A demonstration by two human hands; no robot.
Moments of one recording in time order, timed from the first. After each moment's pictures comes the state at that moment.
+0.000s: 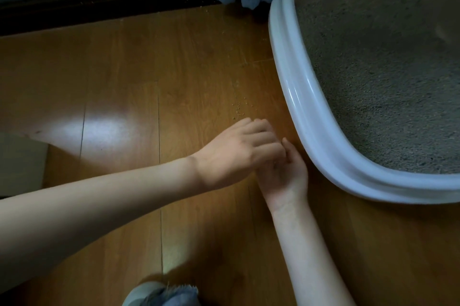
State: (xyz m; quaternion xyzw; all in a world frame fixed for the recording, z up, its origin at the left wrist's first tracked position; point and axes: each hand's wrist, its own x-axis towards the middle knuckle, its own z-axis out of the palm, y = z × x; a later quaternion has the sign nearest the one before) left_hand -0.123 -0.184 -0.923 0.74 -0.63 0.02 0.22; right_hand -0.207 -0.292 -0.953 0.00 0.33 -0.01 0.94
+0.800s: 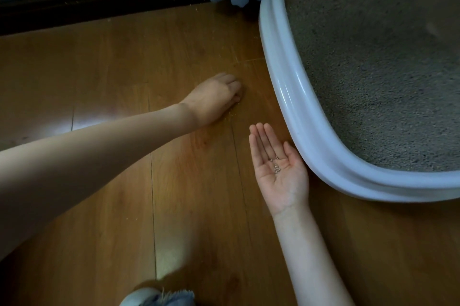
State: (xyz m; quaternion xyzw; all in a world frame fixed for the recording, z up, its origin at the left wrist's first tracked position) left_hand -0.026 -0.198 -0.948 0.86 -0.49 -0.07 0.10; right_hand -0.210 -0.298 -0.947 0.00 0.32 -0.05 0.95
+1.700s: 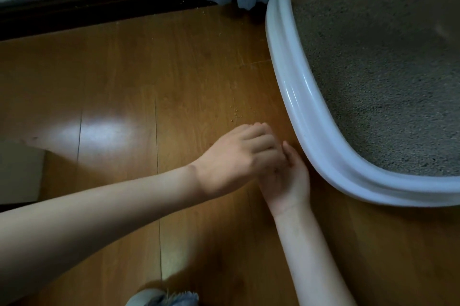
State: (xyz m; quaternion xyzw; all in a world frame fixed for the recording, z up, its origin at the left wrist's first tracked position) left_hand -0.128 -0.186 -0.925 0.75 -0.63 0.04 0.21; right_hand -0.209 -0.296 -0.960 -0.02 0.33 -0.01 0.94
